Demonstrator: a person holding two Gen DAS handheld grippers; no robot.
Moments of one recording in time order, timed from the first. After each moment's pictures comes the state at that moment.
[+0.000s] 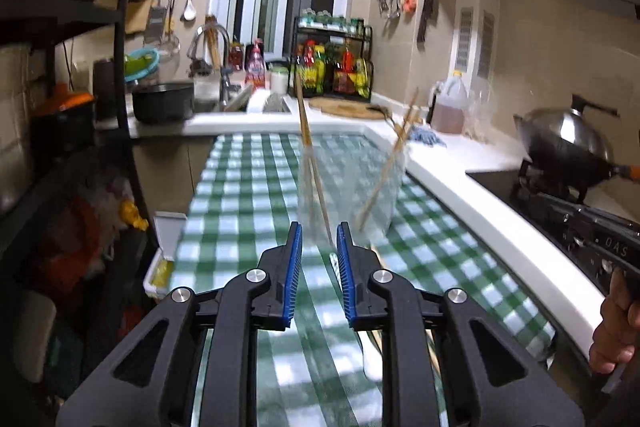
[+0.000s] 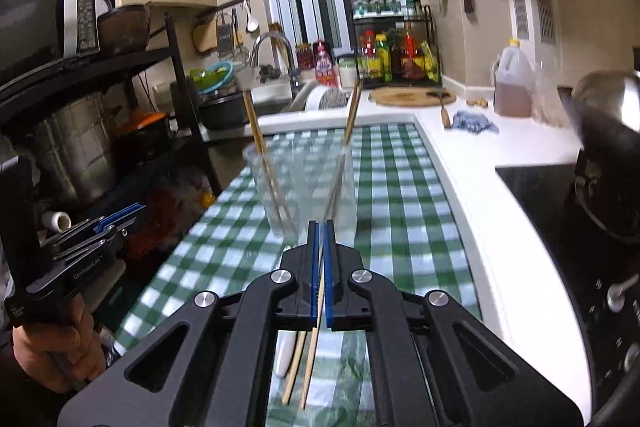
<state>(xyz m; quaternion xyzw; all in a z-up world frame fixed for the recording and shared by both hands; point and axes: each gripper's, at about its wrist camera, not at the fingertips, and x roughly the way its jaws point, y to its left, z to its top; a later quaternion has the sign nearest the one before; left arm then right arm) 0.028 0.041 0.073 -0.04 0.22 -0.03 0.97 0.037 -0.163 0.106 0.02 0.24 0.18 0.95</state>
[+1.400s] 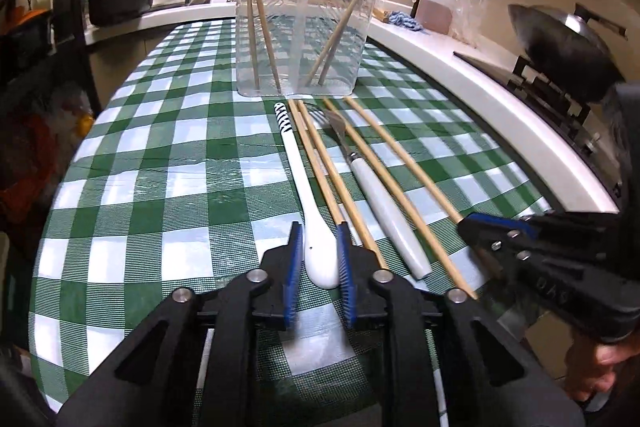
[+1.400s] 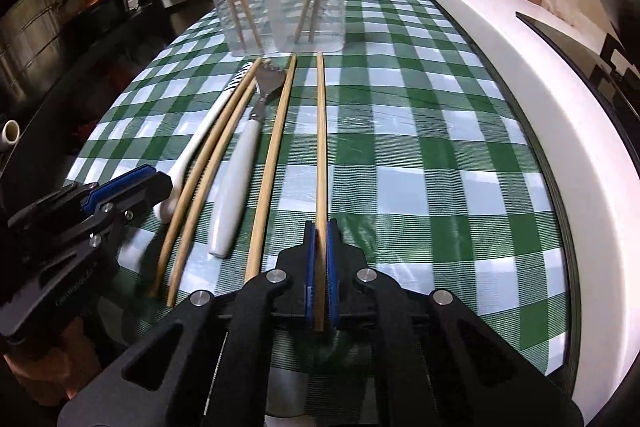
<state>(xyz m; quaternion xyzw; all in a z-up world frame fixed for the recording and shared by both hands) 0.046 -0.006 -0.040 -0.04 0.36 -0.07 0.93 0.061 -0.141 -0.025 -0.03 0.44 0.13 0.89</state>
